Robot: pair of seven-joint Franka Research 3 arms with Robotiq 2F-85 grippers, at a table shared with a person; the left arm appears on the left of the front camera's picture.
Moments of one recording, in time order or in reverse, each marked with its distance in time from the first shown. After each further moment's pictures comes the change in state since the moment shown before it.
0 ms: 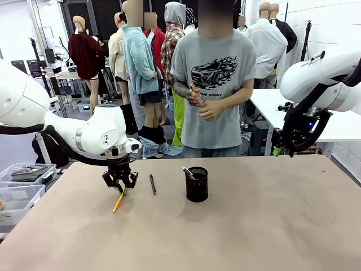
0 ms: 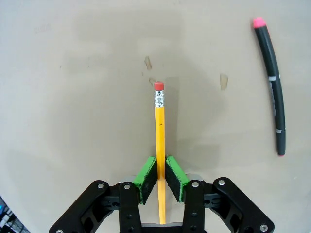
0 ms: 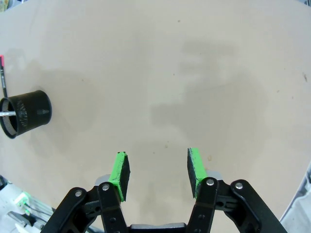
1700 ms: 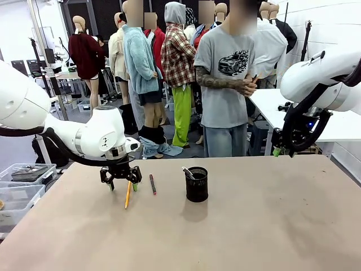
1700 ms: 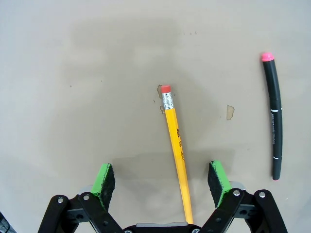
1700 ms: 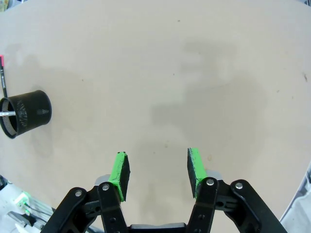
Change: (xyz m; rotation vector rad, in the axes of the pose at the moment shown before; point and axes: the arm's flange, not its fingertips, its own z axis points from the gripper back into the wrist) left arm 0.016 0.009 -0.010 -0.030 -0.048 0.080; right arm 0.000 0.000 0.000 0.000 0.000 0.000
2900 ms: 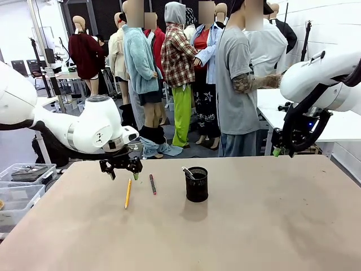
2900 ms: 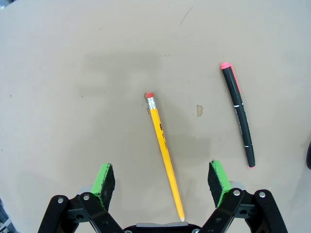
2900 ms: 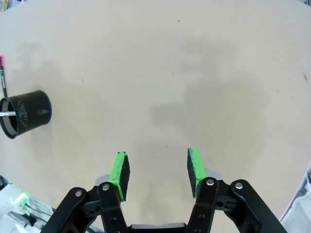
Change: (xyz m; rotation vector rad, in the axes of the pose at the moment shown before) left arm -0.012 -0.007 0.045 -0.018 -0.146 -0.043; right arm 0.000 0.000 0.000 0.000 0.000 0.000
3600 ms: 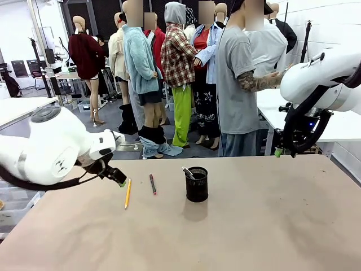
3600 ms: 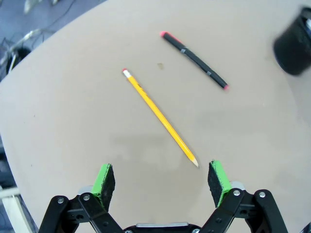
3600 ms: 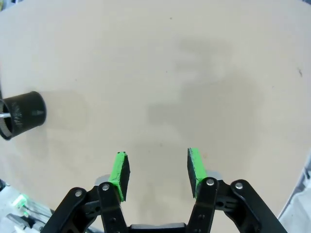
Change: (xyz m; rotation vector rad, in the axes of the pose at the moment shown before) left arm -0.106 0.020 0.057 -0.037 -0.290 -0.375; right arm -0.001 -0.001 0.000 -0.018 0.005 -0.009
